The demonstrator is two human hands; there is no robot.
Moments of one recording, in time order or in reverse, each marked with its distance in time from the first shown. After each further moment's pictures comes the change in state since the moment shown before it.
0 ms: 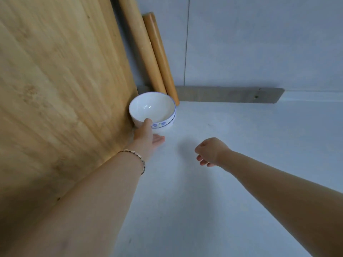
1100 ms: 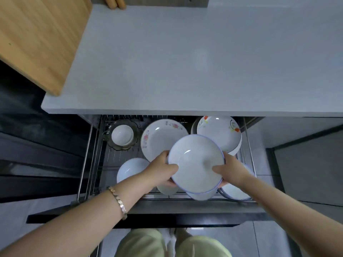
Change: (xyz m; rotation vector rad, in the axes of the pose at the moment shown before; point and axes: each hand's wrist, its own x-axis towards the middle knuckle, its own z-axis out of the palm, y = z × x) left_hand -0.454 -0.339 -0.043 0.769 -0.459 -0.289; right_hand -0.376 0.396 0.008 0.172 -0.053 0.148
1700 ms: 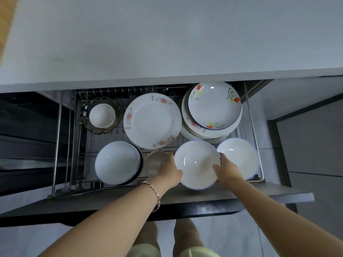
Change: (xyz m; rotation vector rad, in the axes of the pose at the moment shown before) left_hand 0.109 -0.103 0.081 0.468 0.117 -0.081; right_hand 0.058 0.129 0.045 -0.246 0.105 0.230
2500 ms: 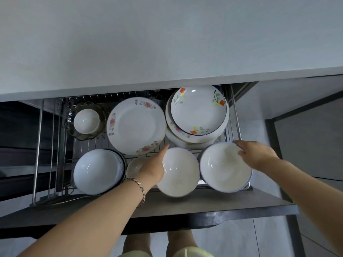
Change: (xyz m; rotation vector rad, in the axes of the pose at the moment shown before) left_hand 0.012 0.040 -0.009 0.468 0.051 0.098; right_hand 0.066 0.055 -0.125 -0.602 0.023 -0.213
